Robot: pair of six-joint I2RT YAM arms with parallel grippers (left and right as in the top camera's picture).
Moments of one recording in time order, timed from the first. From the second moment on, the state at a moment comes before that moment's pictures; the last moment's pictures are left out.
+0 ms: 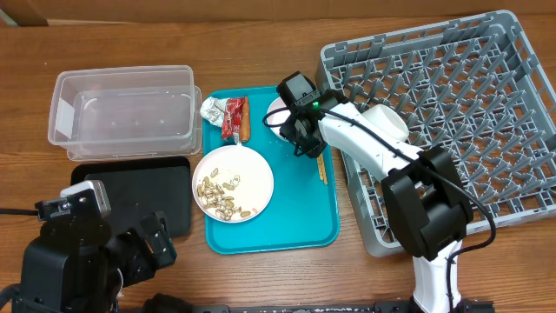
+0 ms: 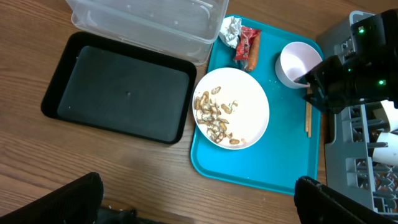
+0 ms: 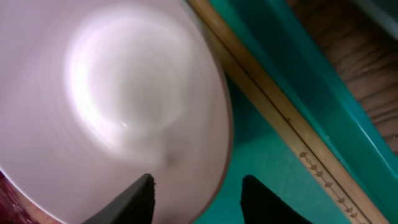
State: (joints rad) left arm -0.33 0.86 1.65 -1.69 -0.22 -0.62; right arm 0.56 2.11 1.59 -0.80 0.01 1.21
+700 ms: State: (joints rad) left arm -0.33 0.86 1.65 -1.69 -0.22 -0.62; right arm 0.56 2.01 1.70 -1.01 0.25 0.92
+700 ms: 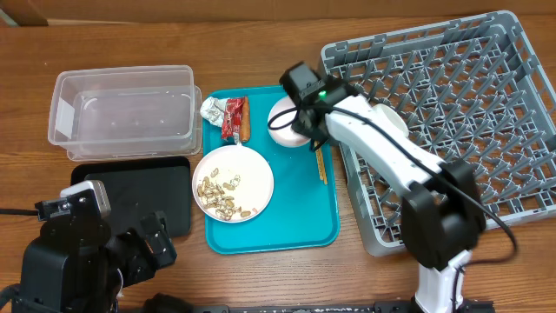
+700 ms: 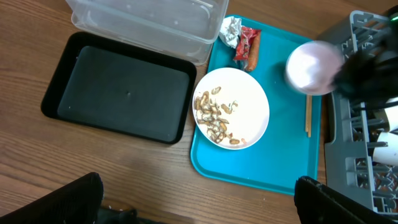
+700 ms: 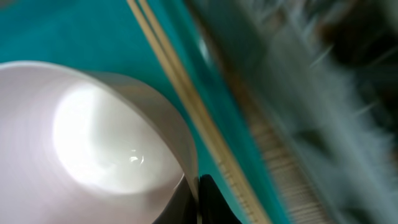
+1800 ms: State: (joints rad) left arm -0.33 0.86 1.65 -1.69 -0.22 -0.62; right arm 0.14 1.88 1.60 -1.02 1.25 0.46
